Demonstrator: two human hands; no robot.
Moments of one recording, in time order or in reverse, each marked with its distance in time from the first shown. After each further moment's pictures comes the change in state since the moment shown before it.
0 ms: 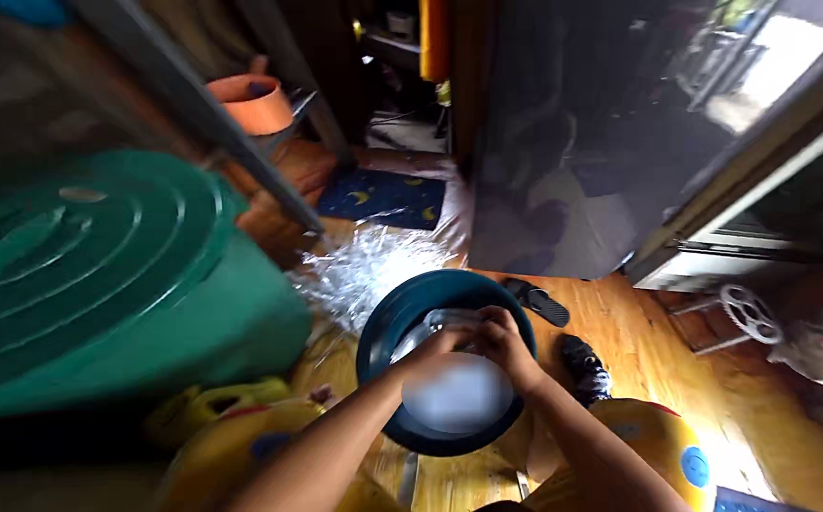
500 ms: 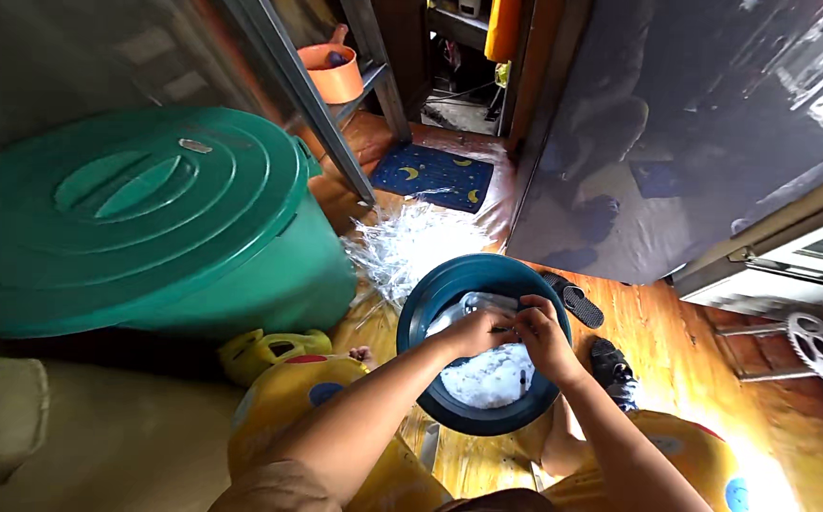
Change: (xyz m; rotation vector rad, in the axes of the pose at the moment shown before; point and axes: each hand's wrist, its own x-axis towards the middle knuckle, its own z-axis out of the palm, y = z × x) left_hand 0.003 -0.005 -0.004 -0.015 -0.037 0.057; right_hand 0.005 0.000 -0.004 -0.023 -0.050 0.035
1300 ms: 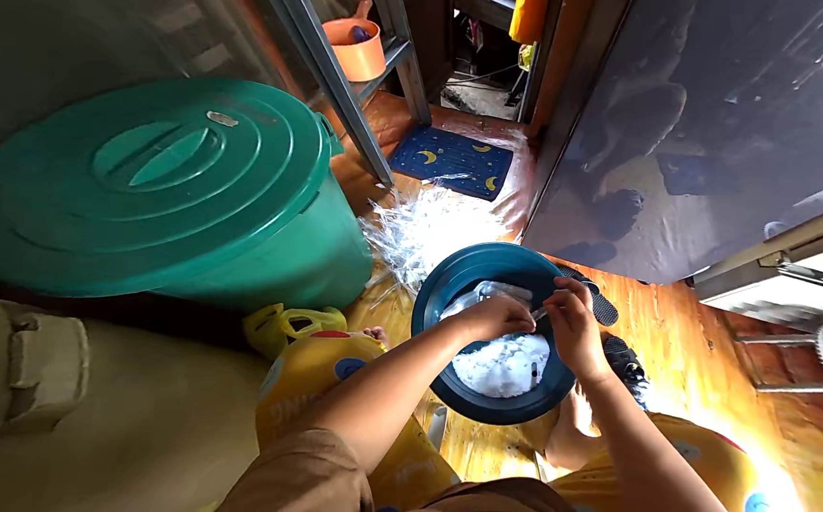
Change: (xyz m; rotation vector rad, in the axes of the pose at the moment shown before) left_hand 0.010 -0.006 -0.007 0.052 -0.126 -0.059; right_hand 0.004 -0.003 -0.006 0.038 0.205 -0.079
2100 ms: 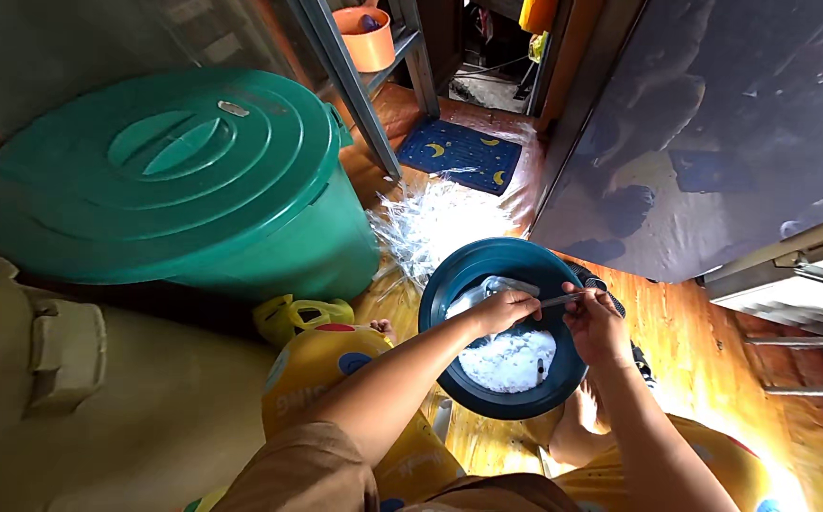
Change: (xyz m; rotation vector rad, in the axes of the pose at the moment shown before) left_hand -0.005 0.009 0.005 -0.504 0.158 -0.213; right_hand 0.009 -0.005 -0.007 0.906 0.310 0.698
